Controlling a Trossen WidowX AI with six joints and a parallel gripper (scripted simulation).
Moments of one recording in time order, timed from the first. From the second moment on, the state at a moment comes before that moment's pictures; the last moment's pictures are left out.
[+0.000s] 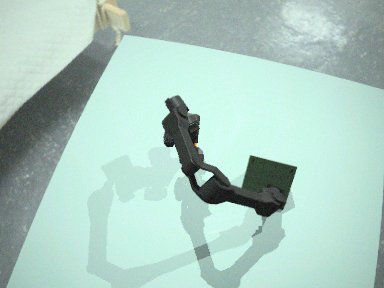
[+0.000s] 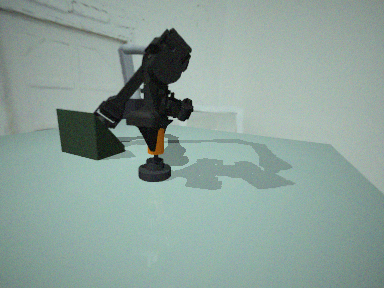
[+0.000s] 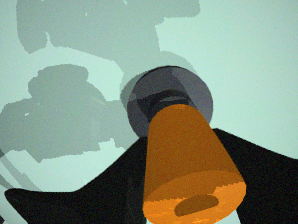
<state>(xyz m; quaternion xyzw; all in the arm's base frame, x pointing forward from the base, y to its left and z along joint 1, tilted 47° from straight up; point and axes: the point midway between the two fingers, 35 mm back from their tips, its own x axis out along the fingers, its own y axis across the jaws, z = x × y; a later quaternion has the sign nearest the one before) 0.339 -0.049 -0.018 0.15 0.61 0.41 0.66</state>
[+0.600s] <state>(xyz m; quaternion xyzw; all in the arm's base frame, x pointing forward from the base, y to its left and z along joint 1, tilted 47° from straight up) 0.336 -0.048 -0.021 0.15 0.61 0.41 0.66</state>
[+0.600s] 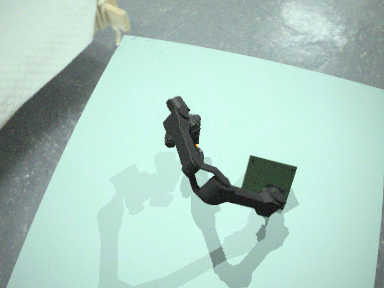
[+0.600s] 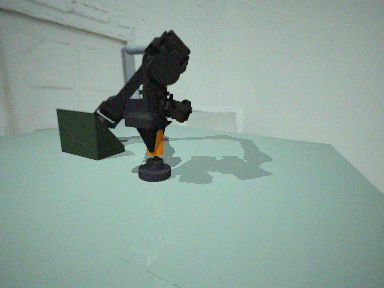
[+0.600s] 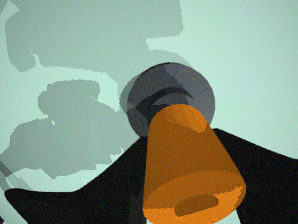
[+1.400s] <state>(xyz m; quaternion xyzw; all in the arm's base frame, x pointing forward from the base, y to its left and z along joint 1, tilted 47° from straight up) 0.335 -0.047 -0.022 0.14 0.61 0.41 0.66</state>
